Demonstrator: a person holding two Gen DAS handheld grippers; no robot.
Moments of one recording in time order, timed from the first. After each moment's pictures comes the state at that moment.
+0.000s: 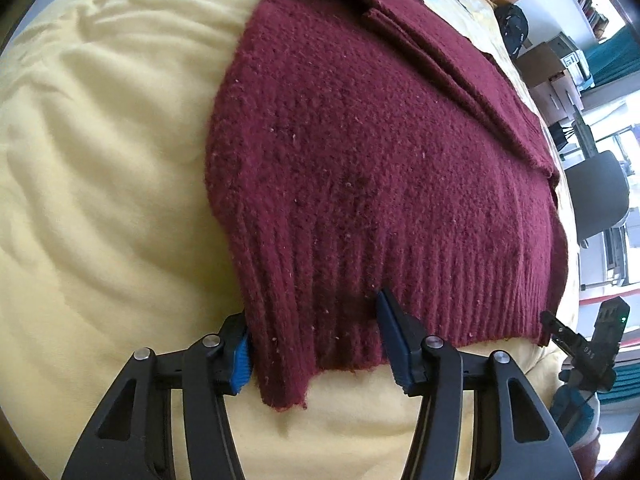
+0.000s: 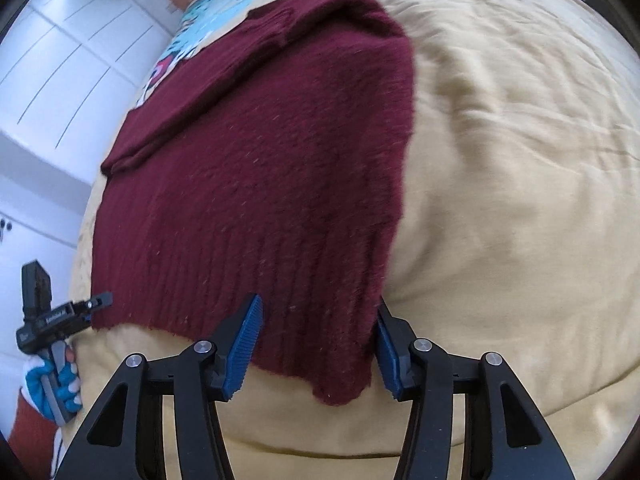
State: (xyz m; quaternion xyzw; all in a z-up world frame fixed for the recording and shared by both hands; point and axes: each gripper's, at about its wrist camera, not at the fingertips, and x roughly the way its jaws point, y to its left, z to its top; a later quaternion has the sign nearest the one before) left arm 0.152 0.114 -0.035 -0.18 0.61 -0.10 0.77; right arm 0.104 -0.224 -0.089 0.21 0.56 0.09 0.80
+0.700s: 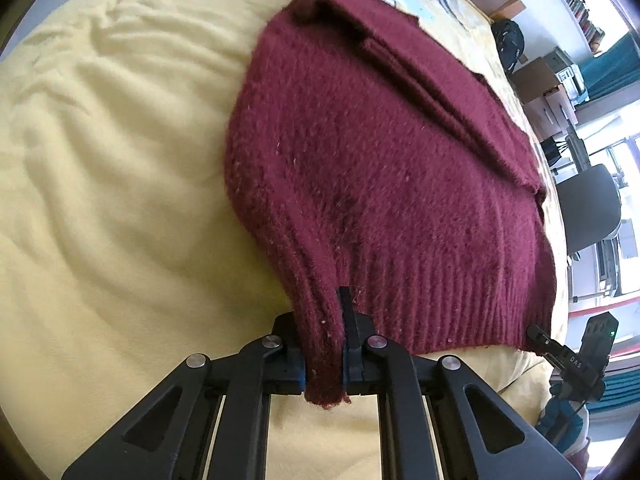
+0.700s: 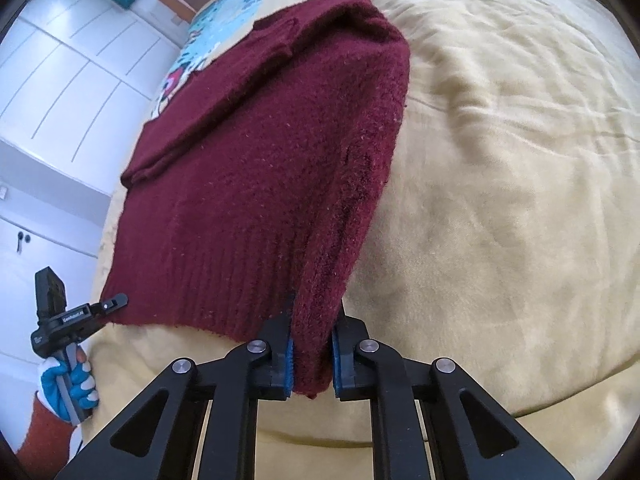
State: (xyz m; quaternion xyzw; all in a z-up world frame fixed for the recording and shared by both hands) left arm 0.142 0.130 -0.007 -0.20 0.58 -0.10 0.78; right arm 0.093 -0.240 -0.074 0.26 0.54 0.11 0.79
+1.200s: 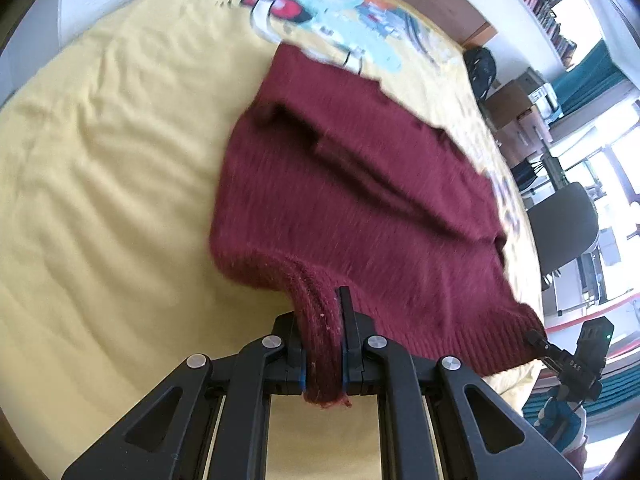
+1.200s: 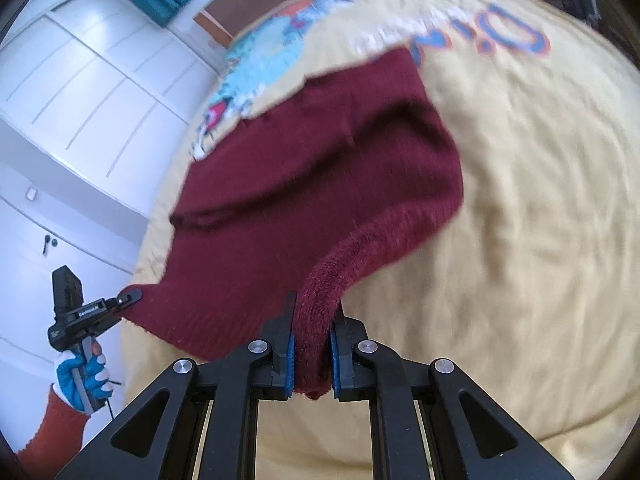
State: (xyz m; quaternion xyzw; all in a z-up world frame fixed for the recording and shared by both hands) left arm 0.189 0.128 0.060 -0.21 0.52 -0.13 0.82; right arm 0.131 -0.258 0.012 0.25 0.47 0.15 0.83
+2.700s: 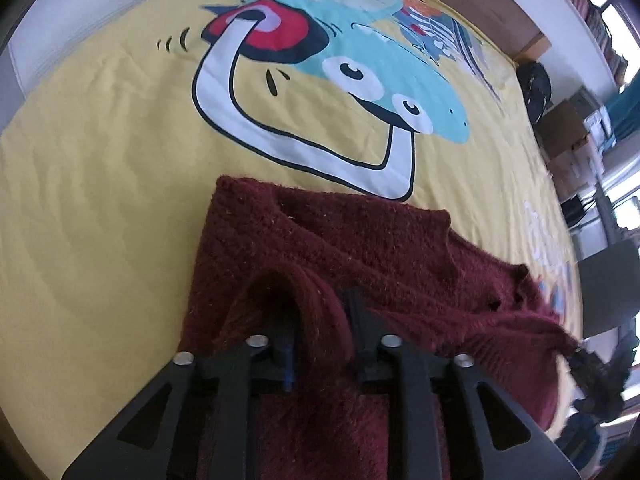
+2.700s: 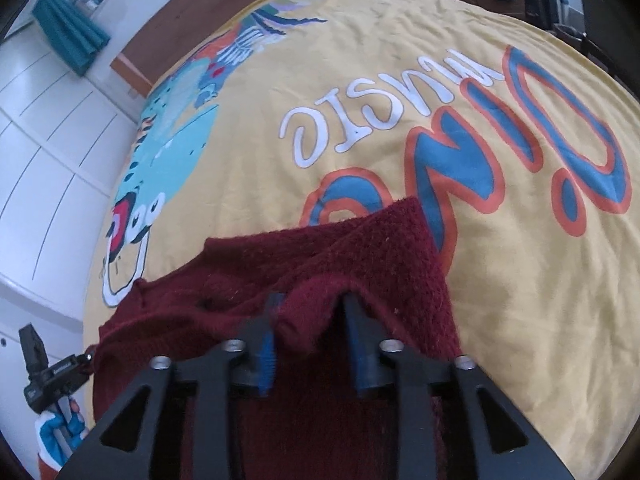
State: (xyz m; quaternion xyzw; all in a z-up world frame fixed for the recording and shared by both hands) left arm 0.470 0.115 -0.003 -0.20 0.54 -0.06 0.81; right arm 0.415 -0.290 -0.037 0.27 0.48 0.00 0.84
